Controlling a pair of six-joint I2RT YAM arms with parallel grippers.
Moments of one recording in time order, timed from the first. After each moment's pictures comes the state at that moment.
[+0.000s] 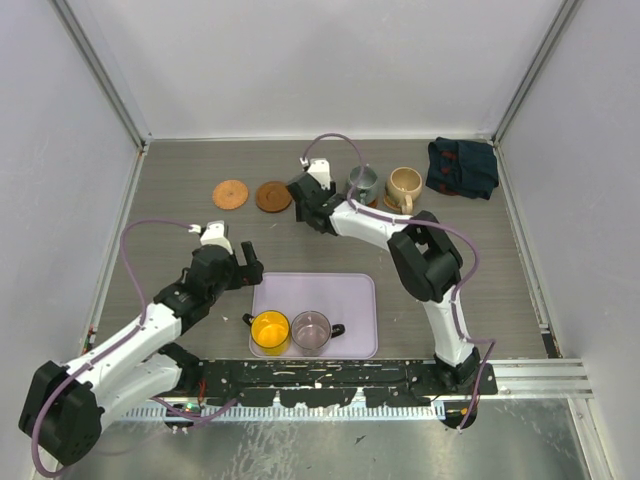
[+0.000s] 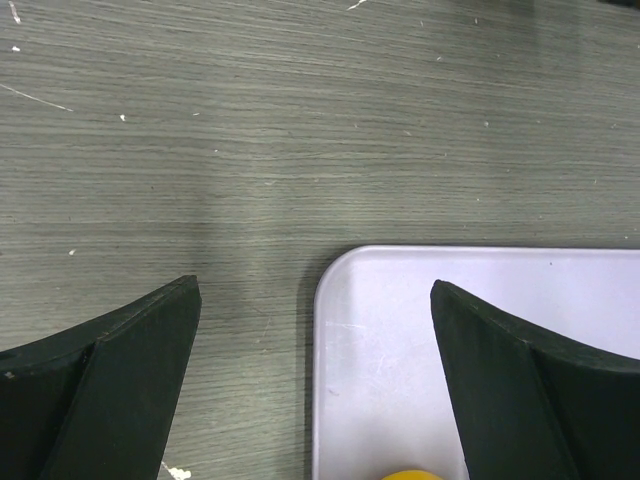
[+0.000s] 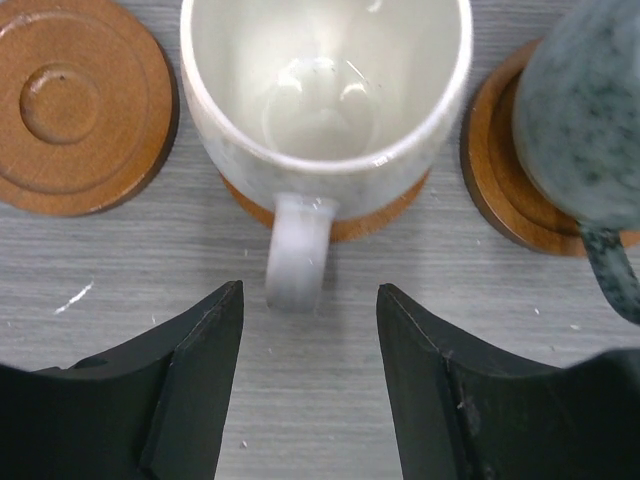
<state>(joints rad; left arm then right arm) -0.53 0.90 0.44 -0.15 -0.25 -0.54 0.75 2.13 1.60 -0.26 0.53 0.49</state>
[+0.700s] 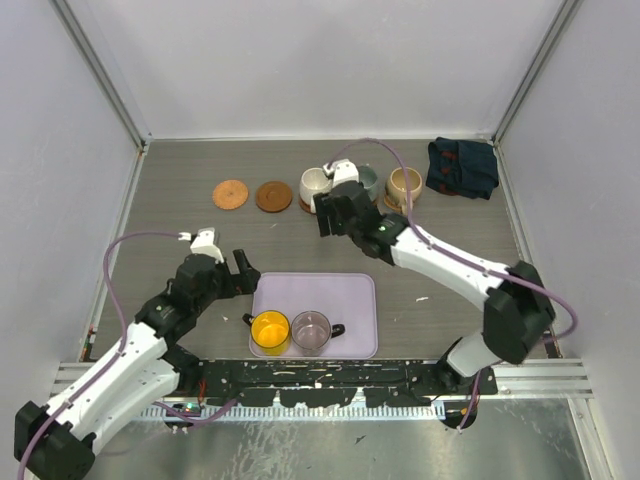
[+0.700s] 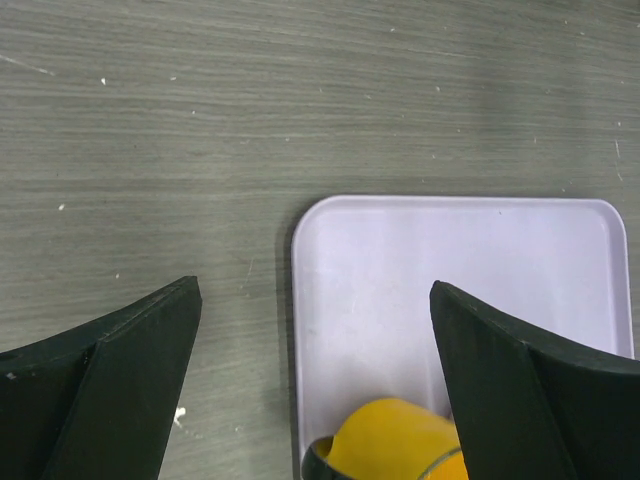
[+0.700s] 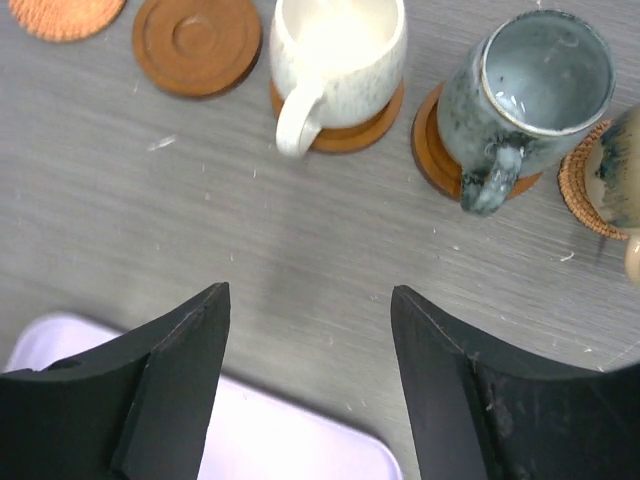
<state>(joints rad) -0.53 0.70 0.44 -0.30 -0.17 -0.56 0.77 1.56 1.20 -0.22 0.39 0.28</state>
